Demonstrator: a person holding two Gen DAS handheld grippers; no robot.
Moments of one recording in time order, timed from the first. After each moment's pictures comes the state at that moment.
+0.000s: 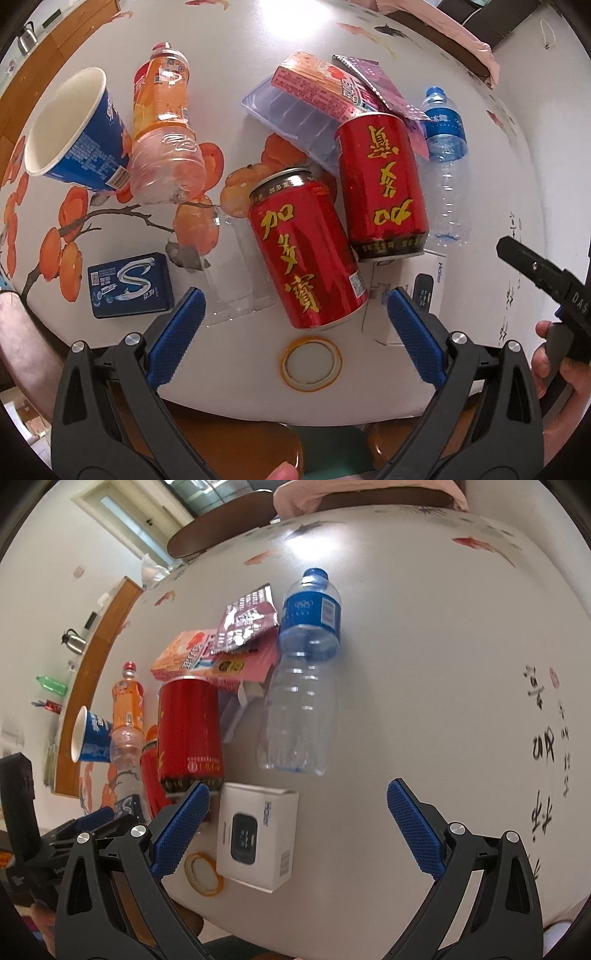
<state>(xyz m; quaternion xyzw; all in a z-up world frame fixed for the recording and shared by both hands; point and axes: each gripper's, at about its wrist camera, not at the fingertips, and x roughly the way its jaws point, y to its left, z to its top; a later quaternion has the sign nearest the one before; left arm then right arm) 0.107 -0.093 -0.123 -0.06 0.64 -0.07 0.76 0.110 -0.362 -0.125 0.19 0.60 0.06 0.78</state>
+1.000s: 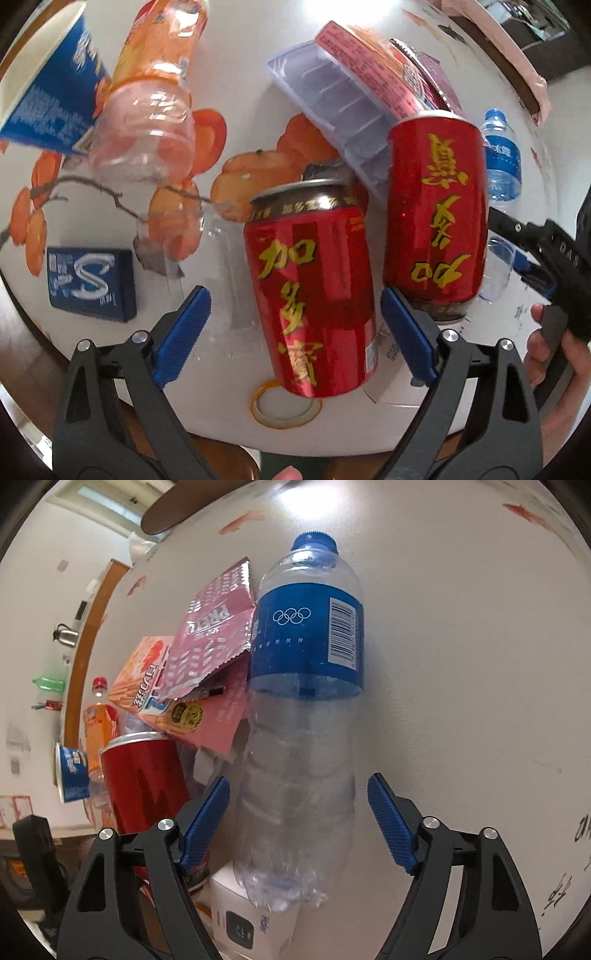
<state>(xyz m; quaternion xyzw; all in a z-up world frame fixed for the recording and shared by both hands) 0.150 -0.097 -0.179 -0.13 0.69 -0.01 0.72 0.204 -0.359 -0.199 0.22 0.67 0.08 0.71</state>
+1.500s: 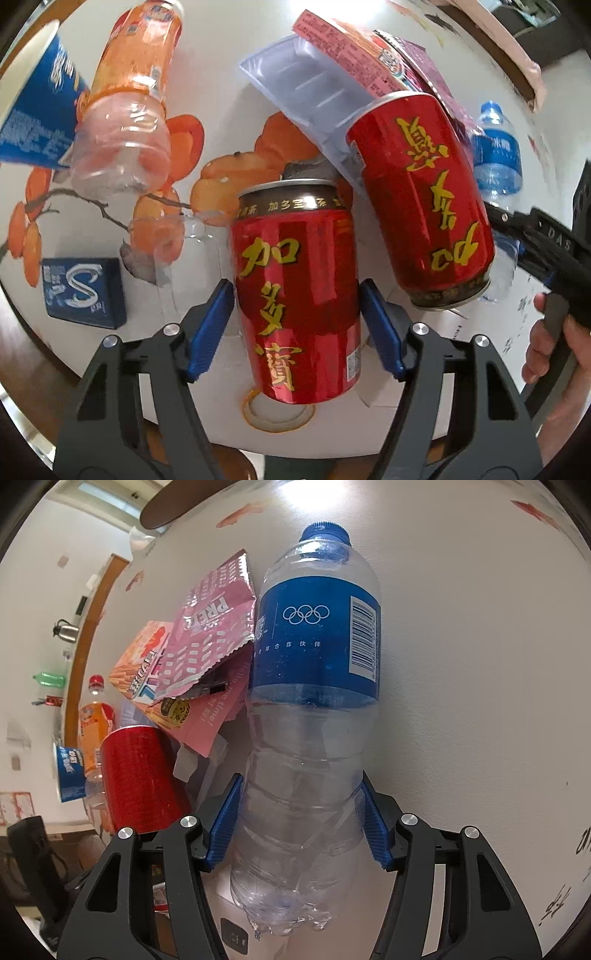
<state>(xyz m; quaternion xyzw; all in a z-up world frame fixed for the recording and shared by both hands) 0.159 -0.126 -0.182 -0.12 0.69 -0.02 0.72 0.205 -0.363 -0.203 0.22 0.67 0.09 0.70</state>
